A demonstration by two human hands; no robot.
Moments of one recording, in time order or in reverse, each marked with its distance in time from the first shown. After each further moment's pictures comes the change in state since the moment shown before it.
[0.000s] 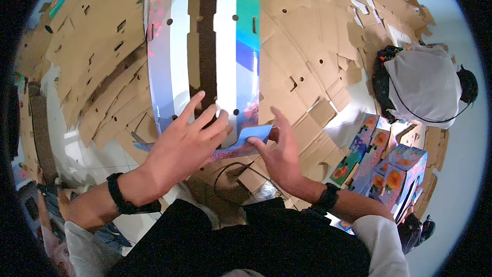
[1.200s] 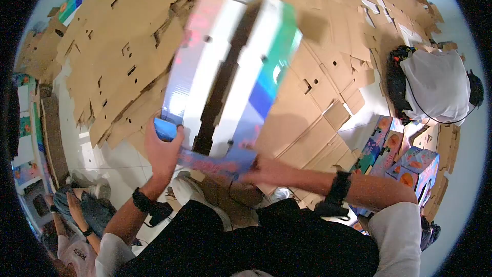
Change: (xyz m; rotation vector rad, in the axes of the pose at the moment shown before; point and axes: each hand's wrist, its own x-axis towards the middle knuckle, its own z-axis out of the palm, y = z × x) left_hand -0.069 0.002 0.104 -0.829 0.531 -1.269; right_hand 0.003 0.026 0.026 0.090 -0.932 0.191
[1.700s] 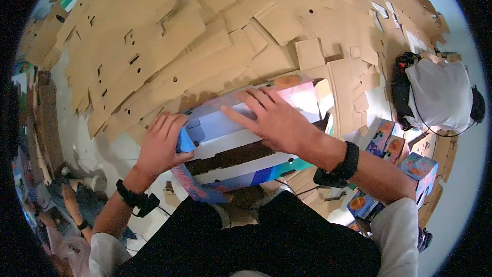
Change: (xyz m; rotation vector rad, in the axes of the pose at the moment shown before) left_hand 0.018 -0.011 -0.038 0.399 -0.421 0.721; right_hand 0.035 -0.108 -0.063 -1.537 0.176 -0.455
